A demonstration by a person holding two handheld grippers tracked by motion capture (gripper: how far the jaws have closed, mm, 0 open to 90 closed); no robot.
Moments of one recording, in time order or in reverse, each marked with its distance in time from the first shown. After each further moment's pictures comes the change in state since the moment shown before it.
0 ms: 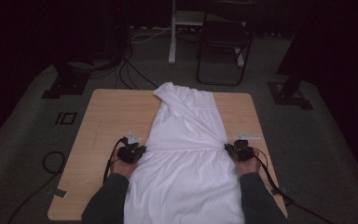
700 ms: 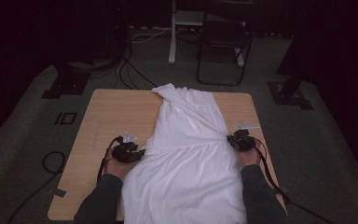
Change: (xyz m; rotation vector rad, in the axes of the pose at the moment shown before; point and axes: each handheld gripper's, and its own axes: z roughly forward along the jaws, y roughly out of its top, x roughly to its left) left arm 0.014 0.025 -0.005 0.018 -0.013 -0.001; right arm -0.016 0.034 0.009 0.049 -0.077 -0.015
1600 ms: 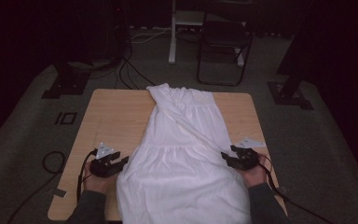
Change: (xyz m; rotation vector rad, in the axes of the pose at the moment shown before) left arm 0.013 -0.047 -0.055 -0.107 0.025 -0.062; right arm 0.047 -0.019 -0.065 -0.104 0.125 -0.160
